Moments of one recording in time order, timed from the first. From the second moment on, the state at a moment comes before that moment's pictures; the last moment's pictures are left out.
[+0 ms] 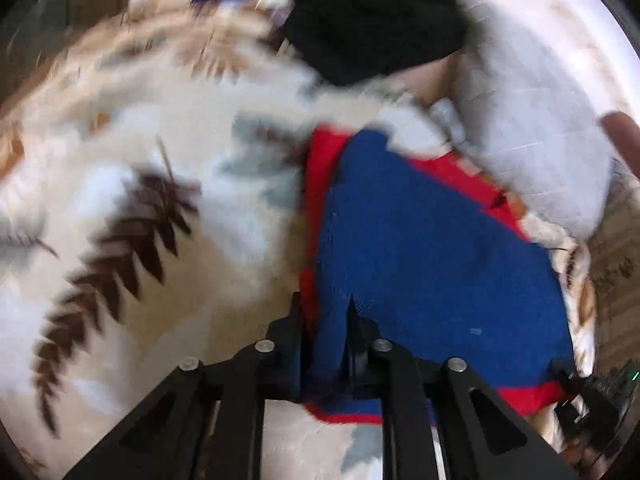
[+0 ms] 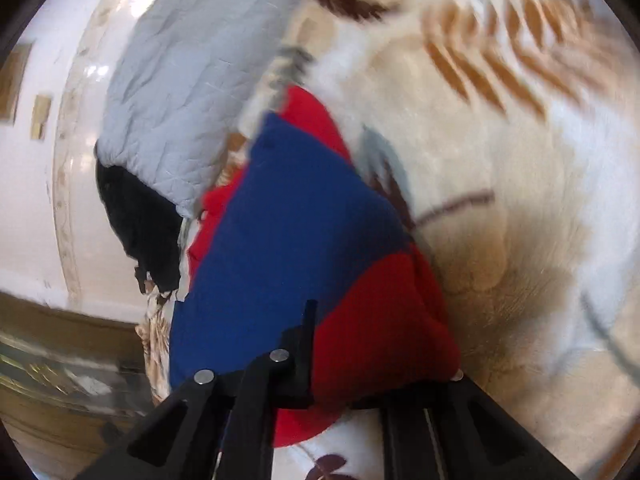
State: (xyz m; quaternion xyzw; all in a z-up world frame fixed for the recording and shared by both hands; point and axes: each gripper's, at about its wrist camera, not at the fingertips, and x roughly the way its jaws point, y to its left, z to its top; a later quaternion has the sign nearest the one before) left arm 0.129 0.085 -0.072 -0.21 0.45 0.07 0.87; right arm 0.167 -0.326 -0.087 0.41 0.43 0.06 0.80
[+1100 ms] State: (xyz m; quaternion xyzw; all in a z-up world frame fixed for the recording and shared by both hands) left arm 0.133 0.083 -0.094 -0.08 0.46 0.01 0.88; right arm 0.200 -0.312 -0.086 0.15 0.51 0.09 0.85
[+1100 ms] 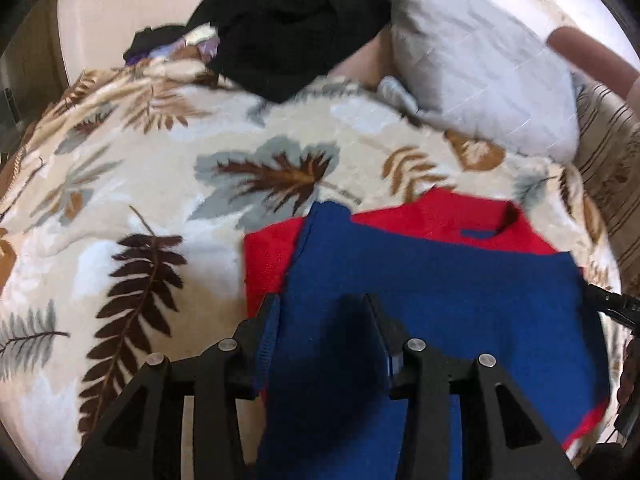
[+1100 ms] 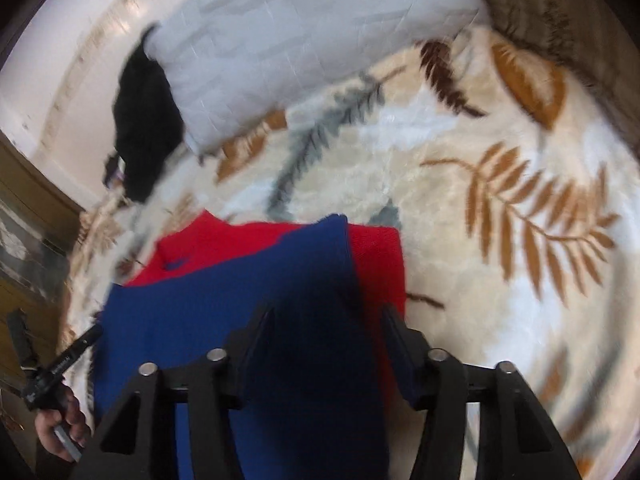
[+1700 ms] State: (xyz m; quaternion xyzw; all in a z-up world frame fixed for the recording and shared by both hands) left arm 0.095 0.083 -0.057 -0.05 0.40 0.02 0.91; right arm 0.169 -0.306 -0.037 0.19 0.43 0.08 0.88
